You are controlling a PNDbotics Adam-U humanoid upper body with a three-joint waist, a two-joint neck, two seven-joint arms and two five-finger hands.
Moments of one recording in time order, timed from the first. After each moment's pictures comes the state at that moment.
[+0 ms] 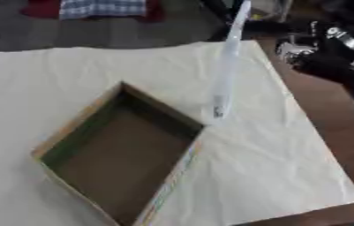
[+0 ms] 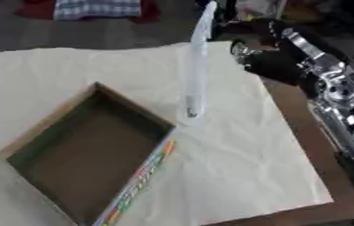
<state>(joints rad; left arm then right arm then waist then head) 0.01 0.39 0.34 -1.93 0.31 -0.06 0.29 -0.57 -0.62 0.21 -1.98 -0.17 0.73 -0.08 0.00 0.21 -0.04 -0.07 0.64</state>
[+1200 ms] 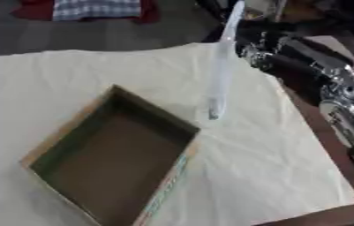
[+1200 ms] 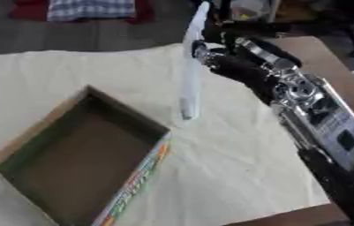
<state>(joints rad) 0.01 0.39 0.34 -1.92 0.32 -0.06 0.27 -0.63 -0.61 0.27 -1.90 -0.34 0.59 -0.04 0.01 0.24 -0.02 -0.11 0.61</state>
